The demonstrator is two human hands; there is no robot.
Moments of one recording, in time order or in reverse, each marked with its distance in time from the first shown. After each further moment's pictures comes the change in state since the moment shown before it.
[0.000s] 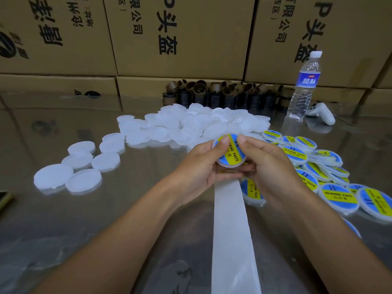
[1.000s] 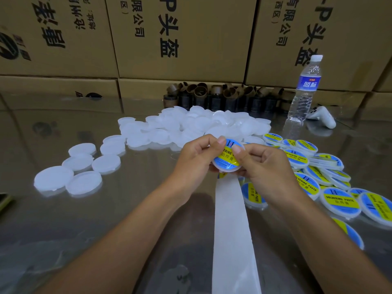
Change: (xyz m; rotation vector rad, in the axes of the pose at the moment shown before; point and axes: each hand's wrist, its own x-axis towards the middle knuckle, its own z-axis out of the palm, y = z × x) left_hand 0.003 0.001 -0.006 0.273 0.261 0.242; right_hand 0.001 0.003 0.002 -0.222 0.104 -0.092
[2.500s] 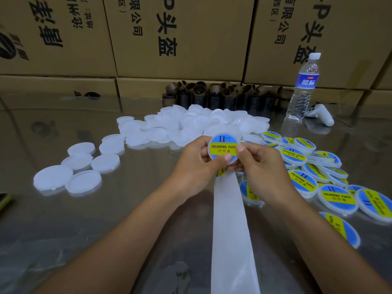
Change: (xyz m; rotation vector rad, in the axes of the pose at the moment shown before) left_hand -0.002 -0.010 -0.001 0.129 0.031 -0.024; right_hand 0.003 0.007 0.000 -0.207 0.015 -0.116
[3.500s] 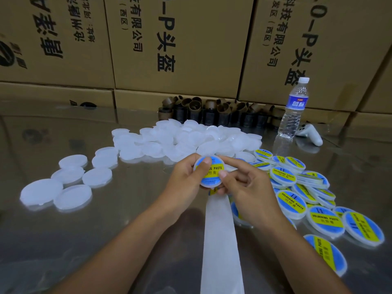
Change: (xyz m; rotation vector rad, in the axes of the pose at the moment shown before) left_hand 0.003 0.002 0.000 -0.060 0.075 -0.005; right_hand 0.000 0.007 0.003 0.135 -0.025 -0.028
